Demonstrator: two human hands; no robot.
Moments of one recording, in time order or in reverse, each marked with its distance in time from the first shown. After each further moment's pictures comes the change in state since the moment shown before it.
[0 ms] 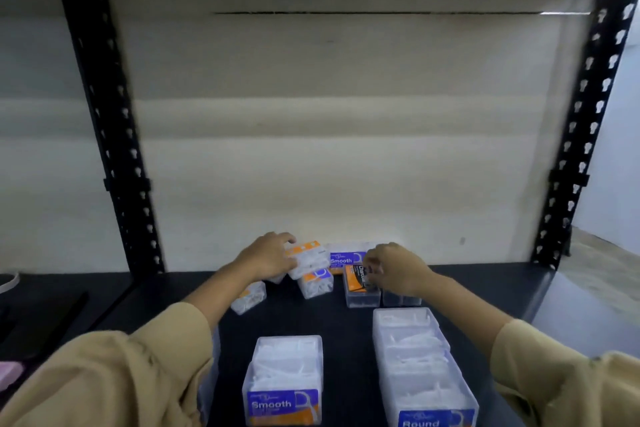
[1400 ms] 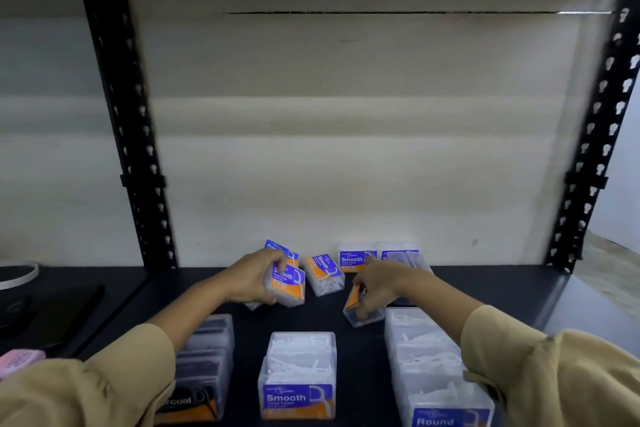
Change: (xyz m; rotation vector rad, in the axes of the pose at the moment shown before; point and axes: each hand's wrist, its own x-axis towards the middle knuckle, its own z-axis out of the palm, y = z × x) left_hand -0.038 -0.046 -0.004 -0.034 -0.096 0.148; right_hand 0.015 -0.039 0.010 -0.271 -0.424 -0.024
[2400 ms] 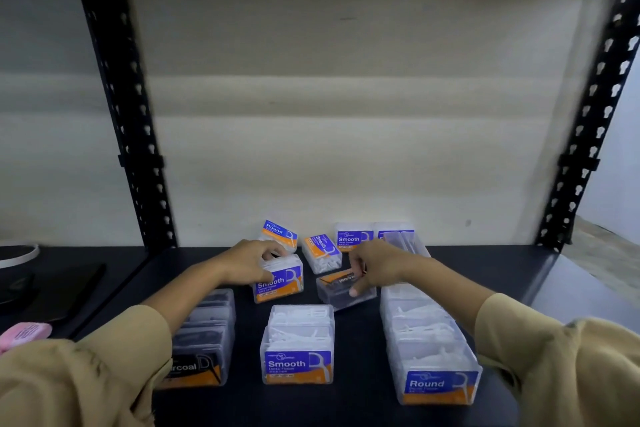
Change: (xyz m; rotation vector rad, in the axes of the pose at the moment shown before) left_hand -0.010 -0.004 0.004 -0.014 -0.086 -0.074; right_hand -0.014 0.000 0.012 0.336 0.134 -0.124
